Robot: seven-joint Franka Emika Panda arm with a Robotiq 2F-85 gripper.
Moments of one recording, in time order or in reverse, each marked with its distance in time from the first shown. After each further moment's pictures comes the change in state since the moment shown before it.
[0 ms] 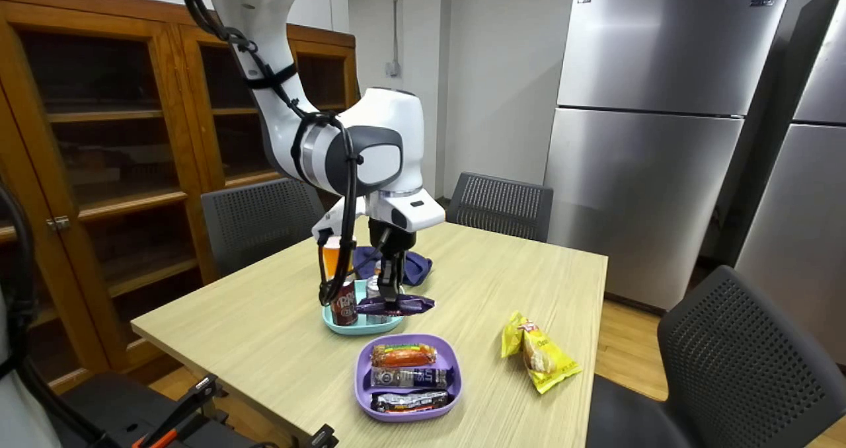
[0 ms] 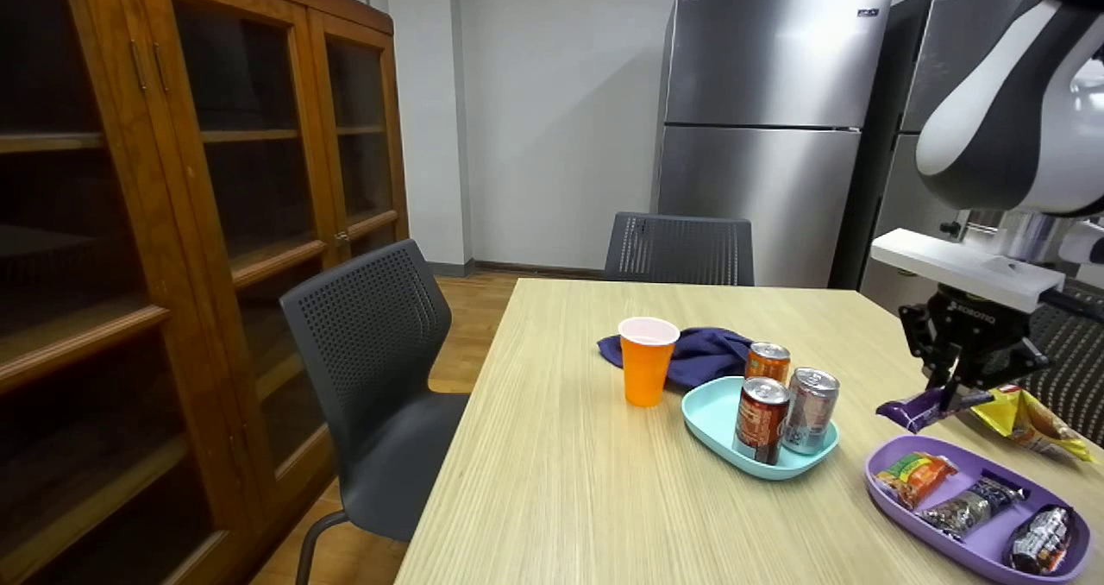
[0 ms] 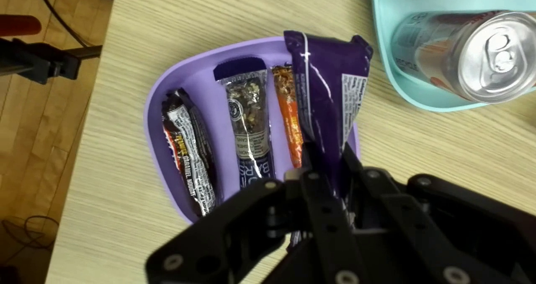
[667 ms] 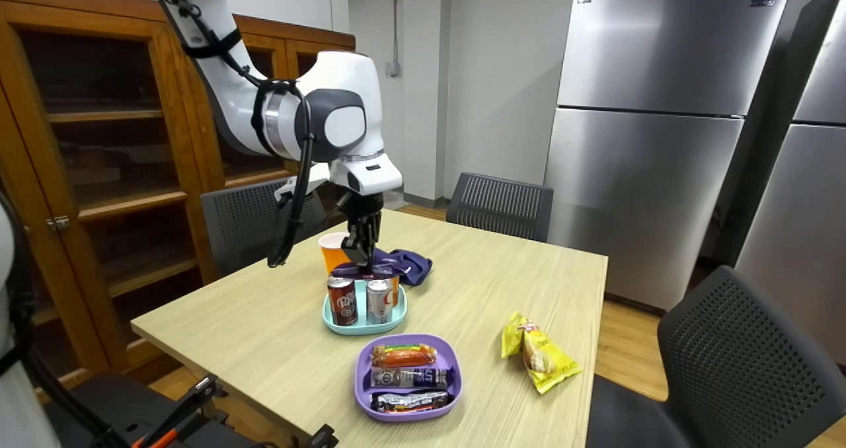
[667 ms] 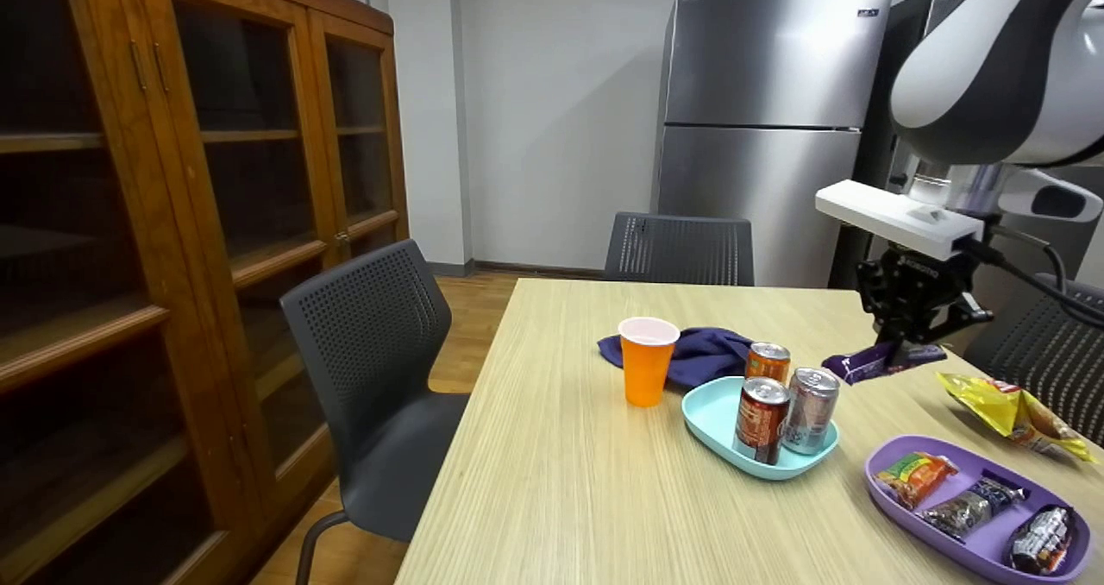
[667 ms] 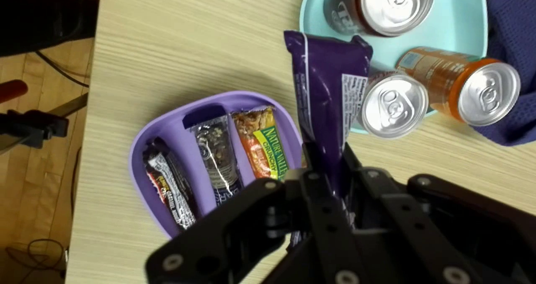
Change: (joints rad) arm 0.078 -0.139 0.047 -0.044 -0.099 -0.012 0.312
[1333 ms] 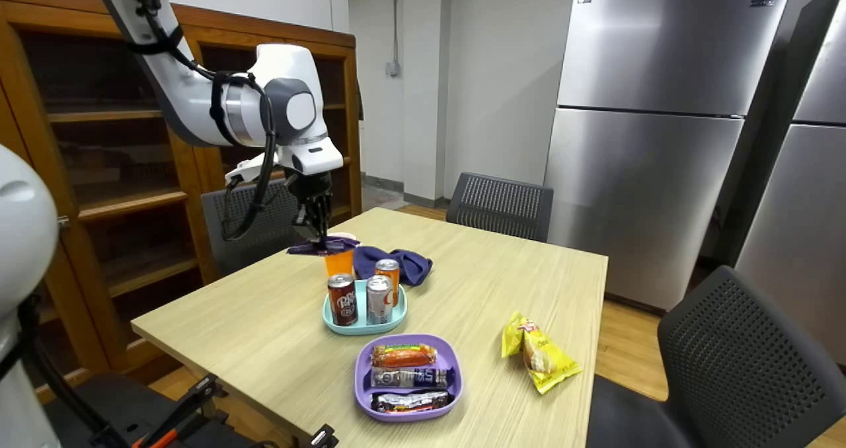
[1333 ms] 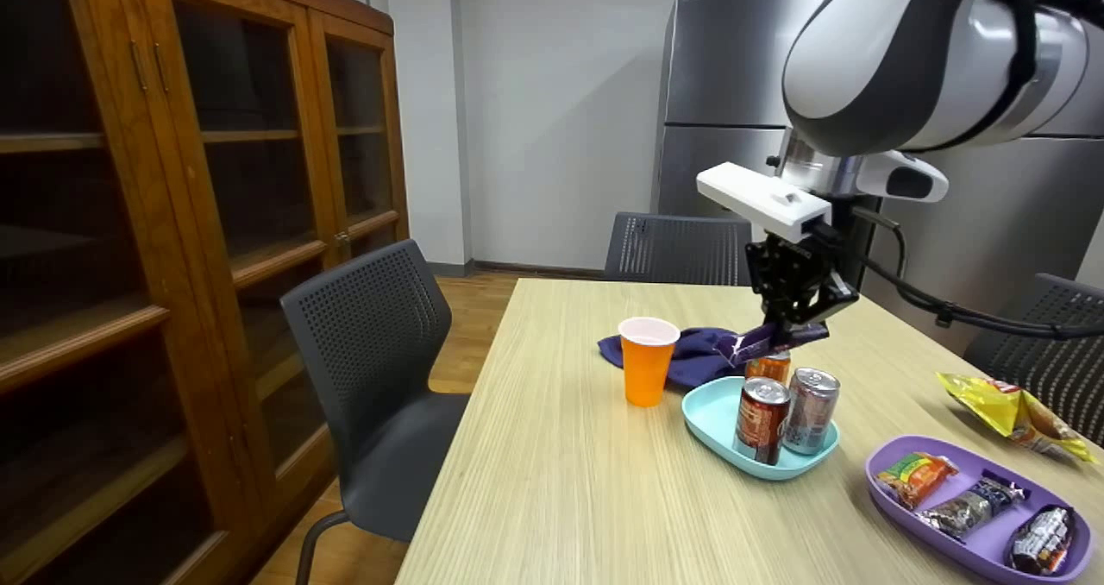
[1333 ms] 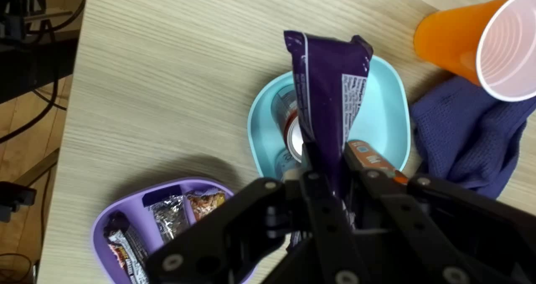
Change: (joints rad) arm 0.202 0.022 0.044 0.066 -0.079 -0.008 0.257
